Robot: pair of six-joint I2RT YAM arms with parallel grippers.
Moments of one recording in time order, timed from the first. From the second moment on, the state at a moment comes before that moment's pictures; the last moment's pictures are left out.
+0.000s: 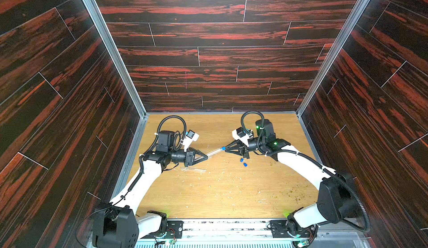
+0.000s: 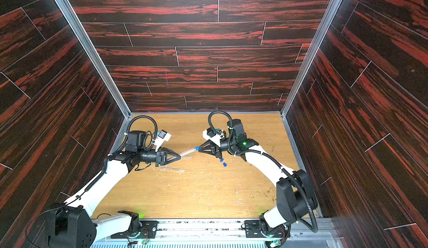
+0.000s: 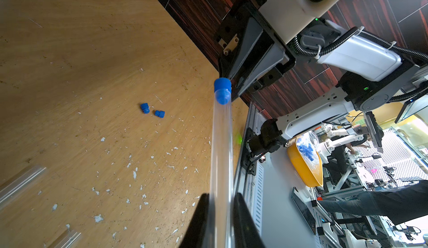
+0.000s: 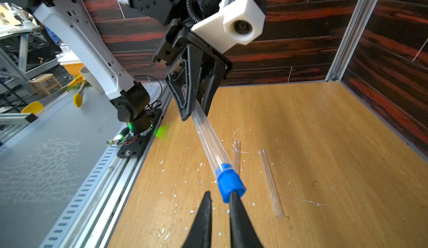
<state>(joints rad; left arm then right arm) -0.18 1.23 0.89 -0.41 1.21 -0.03 0.51 1.53 1.12 -0.16 -1.12 -0.47</state>
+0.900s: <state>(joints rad) -0.17 1.23 0.89 -0.43 1.21 -0.02 0.51 1.59 1.21 -0.29 -1.15 -0.58</state>
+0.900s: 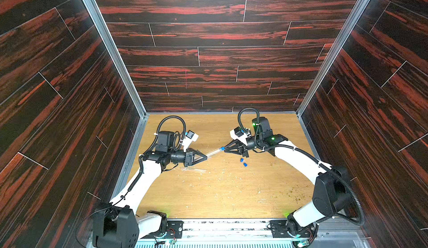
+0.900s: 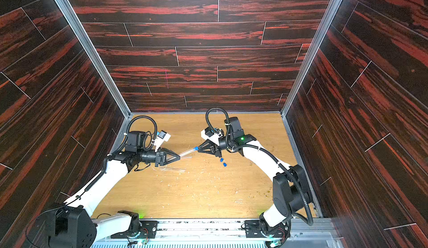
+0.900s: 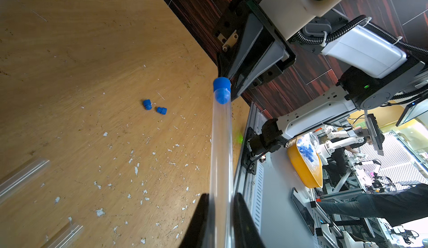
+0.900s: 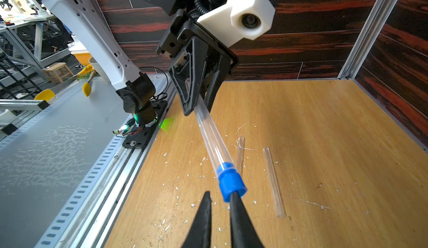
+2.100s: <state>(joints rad) -0.17 1.23 0.89 -0.48 1.21 0.01 0.53 1.64 1.30 -0.44 -1.16 -0.77</state>
